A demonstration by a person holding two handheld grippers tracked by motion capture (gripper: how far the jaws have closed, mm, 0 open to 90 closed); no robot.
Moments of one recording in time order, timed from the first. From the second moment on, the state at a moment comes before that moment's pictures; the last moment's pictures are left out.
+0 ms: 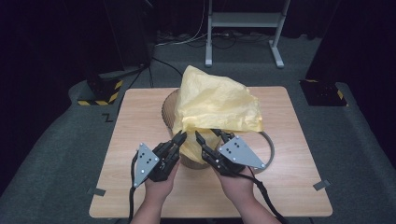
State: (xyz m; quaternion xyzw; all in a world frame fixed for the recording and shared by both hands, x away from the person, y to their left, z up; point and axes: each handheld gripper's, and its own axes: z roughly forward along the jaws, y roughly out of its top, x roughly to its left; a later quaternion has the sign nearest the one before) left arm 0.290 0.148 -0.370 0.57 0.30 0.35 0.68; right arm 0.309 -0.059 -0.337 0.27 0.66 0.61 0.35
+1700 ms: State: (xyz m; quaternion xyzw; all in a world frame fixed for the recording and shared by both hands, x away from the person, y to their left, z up) left arm 0.324 0.206 -0.352 0.51 0.40 0.38 0.66; right arm 0.328 -0.126 -0.352 0.35 0.61 0.58 0.41
